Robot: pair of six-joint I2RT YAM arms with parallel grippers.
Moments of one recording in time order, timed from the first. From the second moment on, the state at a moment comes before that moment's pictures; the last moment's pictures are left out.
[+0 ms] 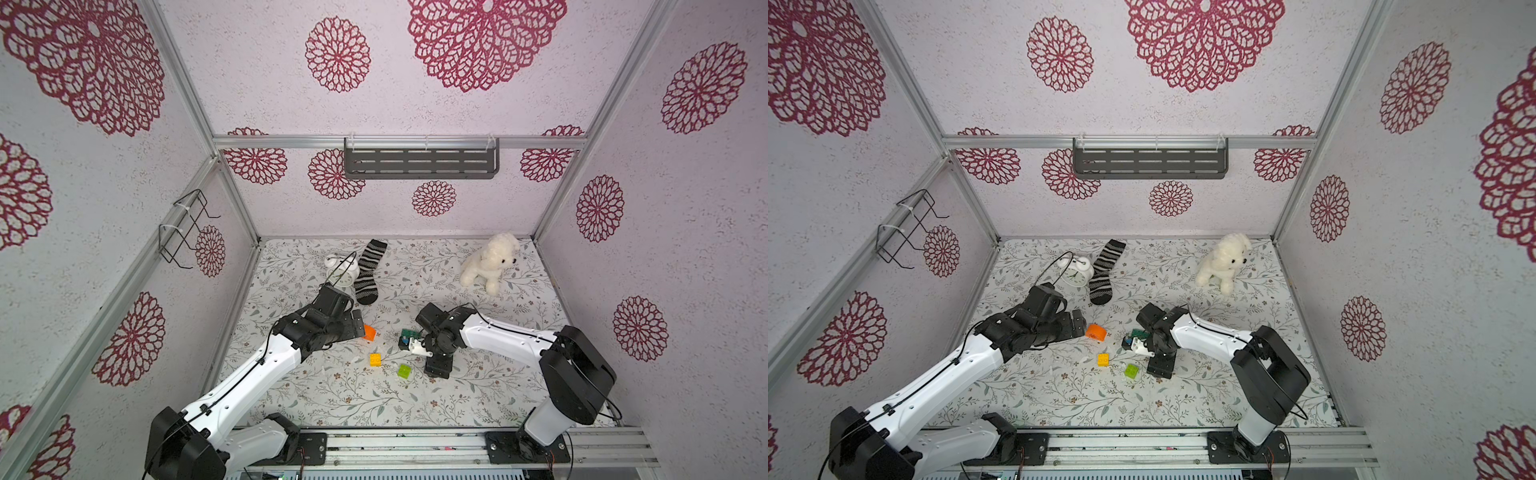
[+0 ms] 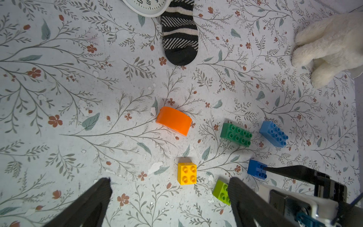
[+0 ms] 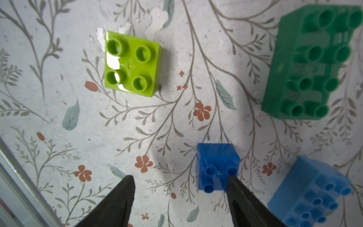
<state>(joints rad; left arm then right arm) -0.55 1.17 0.94 -0.75 -0.13 -0.71 0.81 1.65 1.04 -0.84 -0.06 -0.57</state>
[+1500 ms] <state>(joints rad) -0.55 1.17 0.96 -0.75 -0.15 -0.69 0.75 1.74 1.08 -0.80 -0.08 -0.61</state>
